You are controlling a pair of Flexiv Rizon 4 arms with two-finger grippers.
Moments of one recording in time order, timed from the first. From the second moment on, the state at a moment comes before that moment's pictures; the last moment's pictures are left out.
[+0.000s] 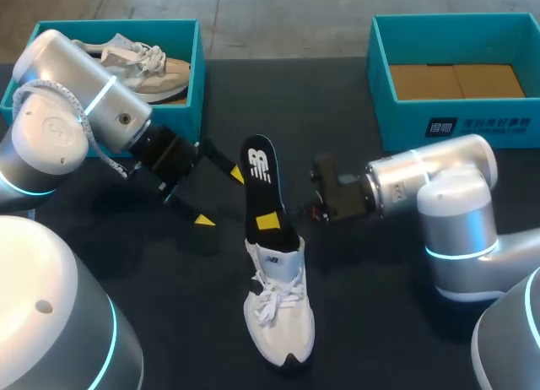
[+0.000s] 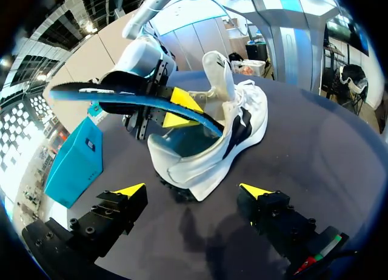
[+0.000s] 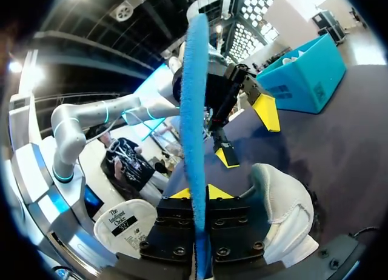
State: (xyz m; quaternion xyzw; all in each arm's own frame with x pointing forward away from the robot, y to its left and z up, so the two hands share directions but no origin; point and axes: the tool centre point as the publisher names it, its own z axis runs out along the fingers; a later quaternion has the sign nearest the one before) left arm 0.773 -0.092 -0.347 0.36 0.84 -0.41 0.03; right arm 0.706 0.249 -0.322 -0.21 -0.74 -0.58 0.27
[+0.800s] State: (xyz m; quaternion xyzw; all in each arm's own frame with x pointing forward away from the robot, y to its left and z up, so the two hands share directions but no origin) left arm 0.773 -0.092 -0.347 0.36 0.84 -0.41 0.03; right arm 0.706 0.245 -0.332 -0.23 -0.74 -0.57 0.29
